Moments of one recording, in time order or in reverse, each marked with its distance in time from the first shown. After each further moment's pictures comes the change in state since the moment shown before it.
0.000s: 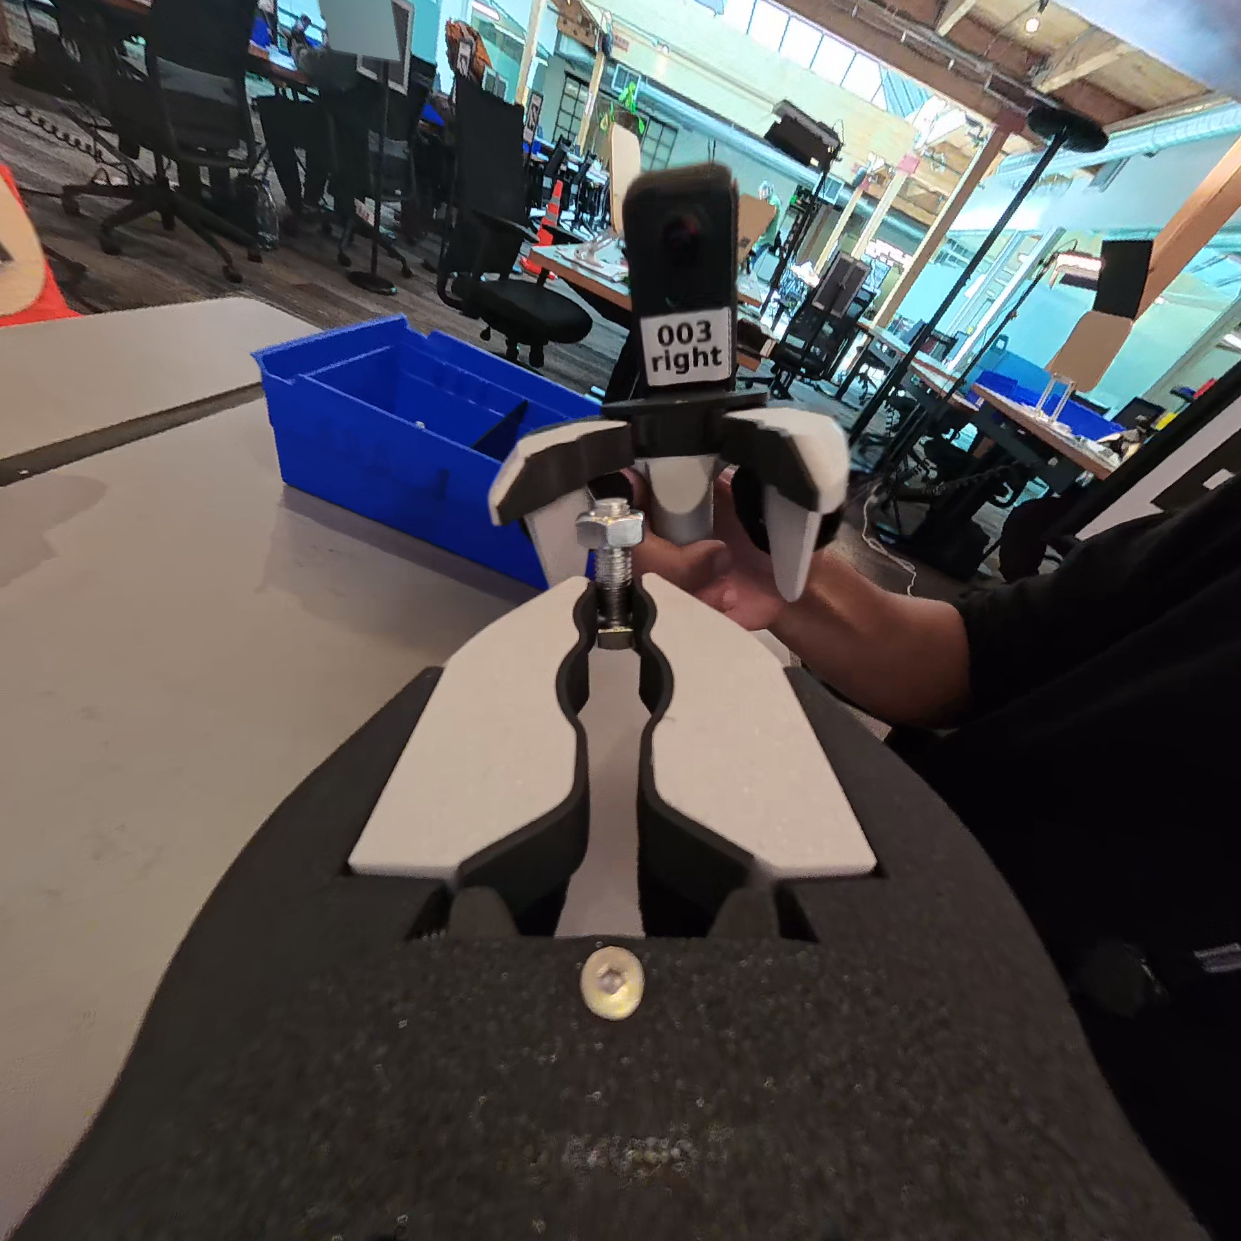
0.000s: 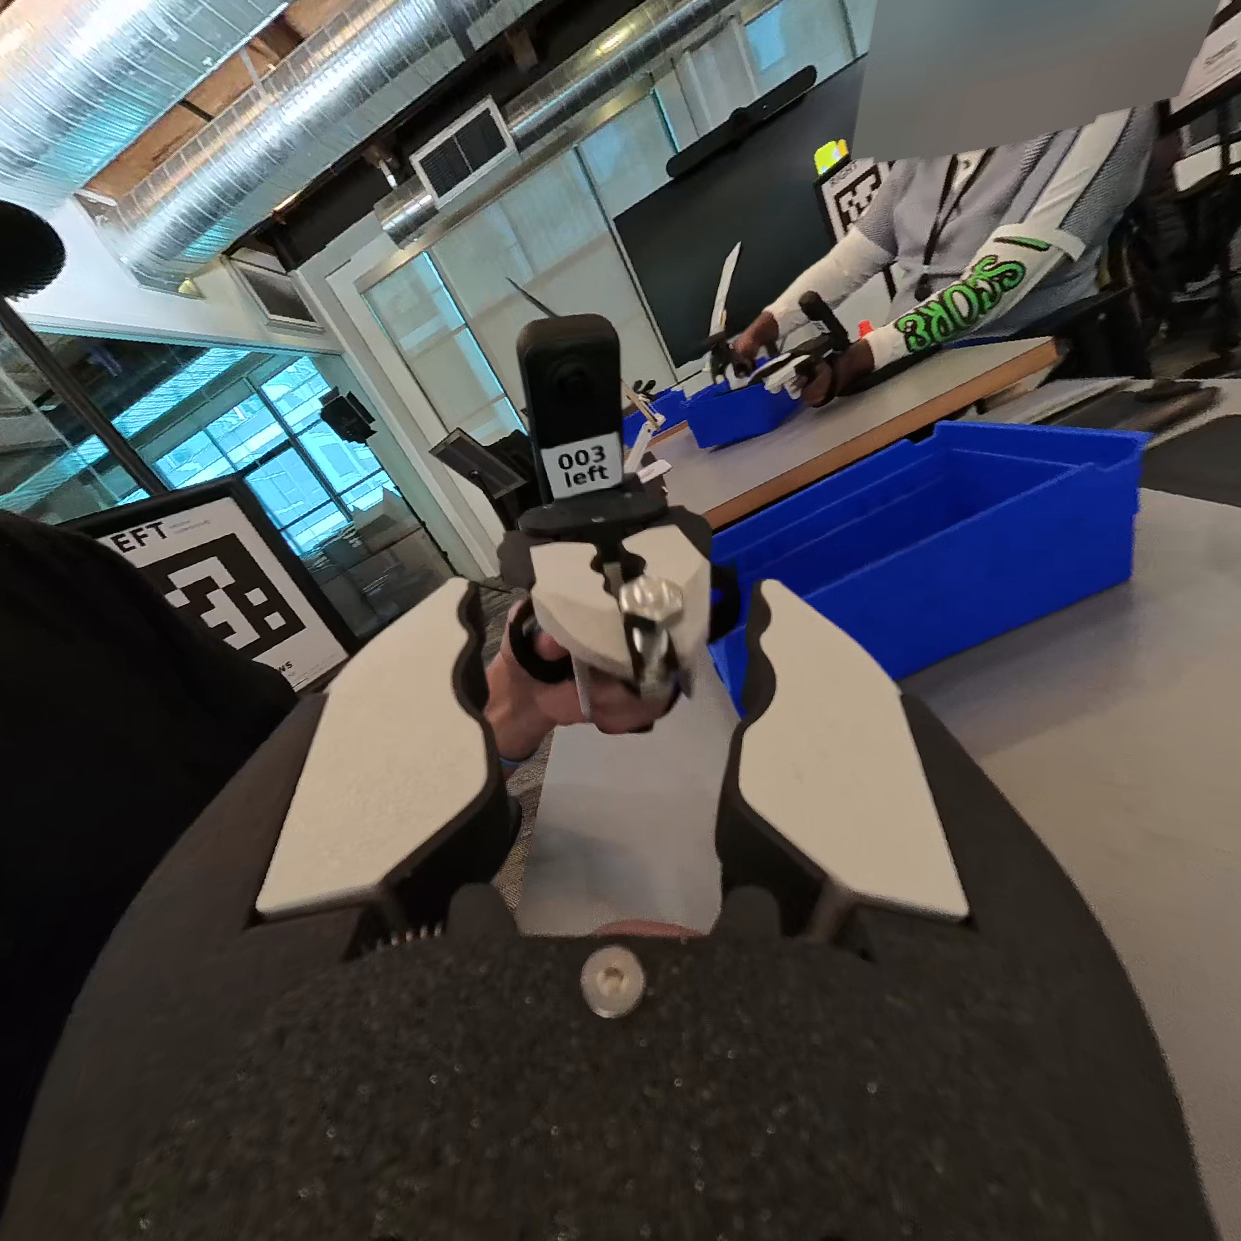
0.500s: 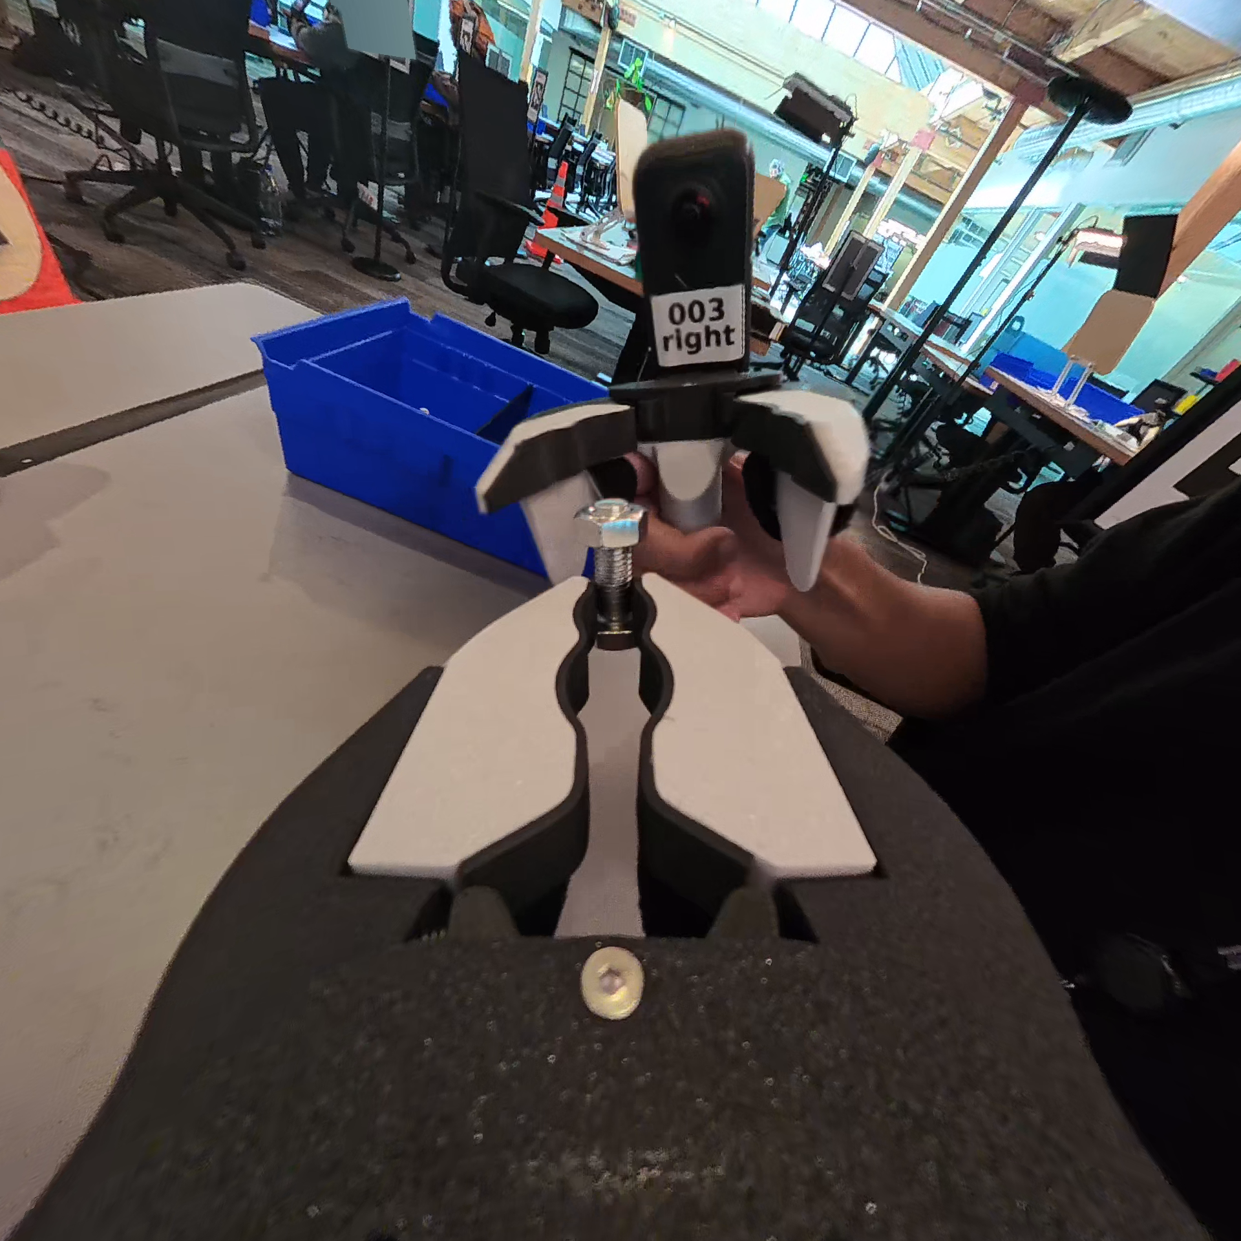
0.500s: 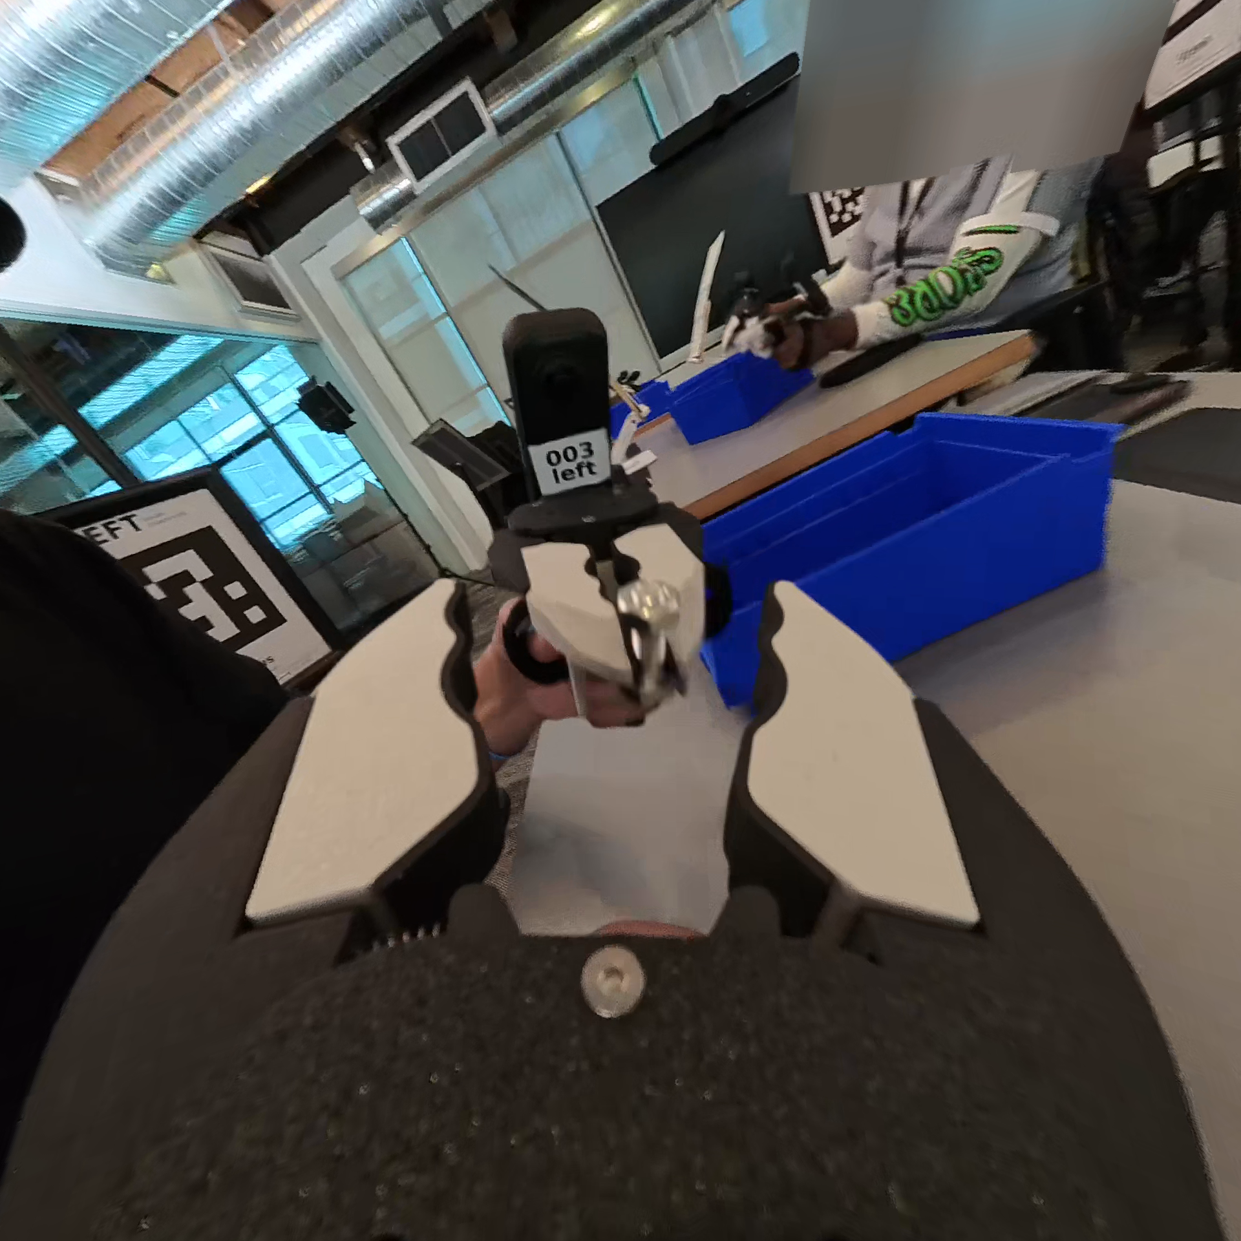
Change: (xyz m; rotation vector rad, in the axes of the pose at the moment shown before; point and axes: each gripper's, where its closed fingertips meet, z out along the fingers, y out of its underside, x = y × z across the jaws) left arm -0.002 0.006 0.003 -0.022 -0.010 0.009; right arm 0.004 0.002 -0.003 -0.014 0.027 -0.009
